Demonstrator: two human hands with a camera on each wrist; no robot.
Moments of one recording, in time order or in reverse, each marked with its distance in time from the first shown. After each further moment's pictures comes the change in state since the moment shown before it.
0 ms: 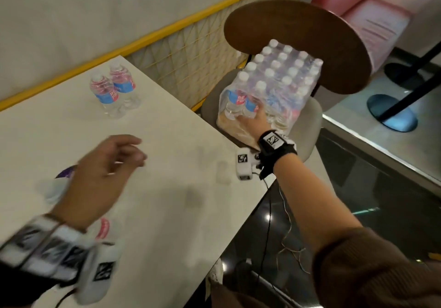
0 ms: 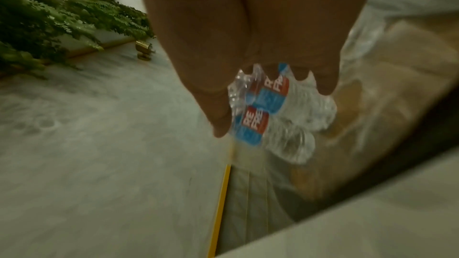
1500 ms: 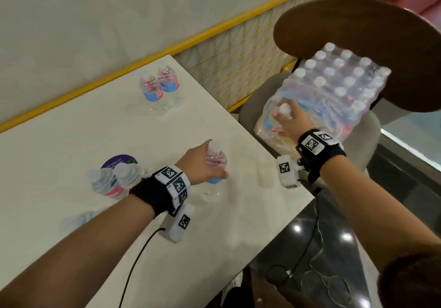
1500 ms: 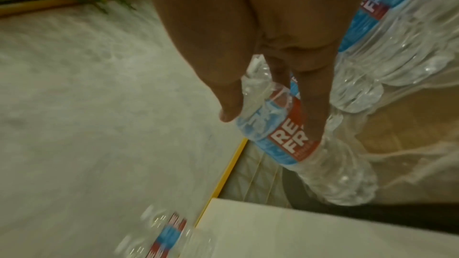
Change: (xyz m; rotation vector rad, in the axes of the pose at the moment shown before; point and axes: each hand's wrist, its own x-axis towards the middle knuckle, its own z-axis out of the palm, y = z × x) left_hand 0.063 -0.008 0.088 0.330 -0.351 -0.336; right_hand 0.040 -0.018 0.000 -0.318 -0.117 -0.176
